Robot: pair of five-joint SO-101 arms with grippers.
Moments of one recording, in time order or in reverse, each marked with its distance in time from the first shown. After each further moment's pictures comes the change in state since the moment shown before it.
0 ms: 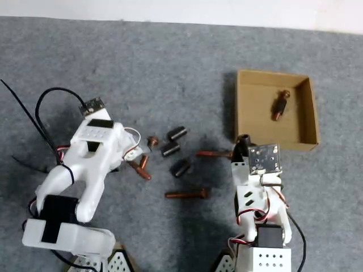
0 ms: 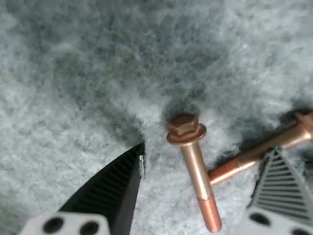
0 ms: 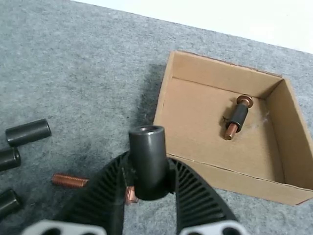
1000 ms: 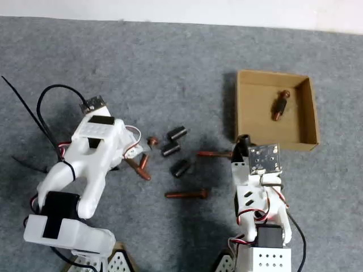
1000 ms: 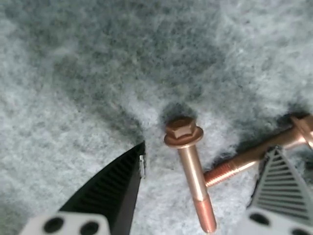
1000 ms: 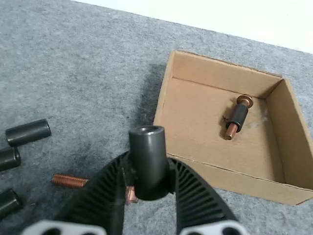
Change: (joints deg) left arm 0.2 1.1 -1.9 2.6 0.4; right arm 0.0 0.0 0.0 0.0 0.0
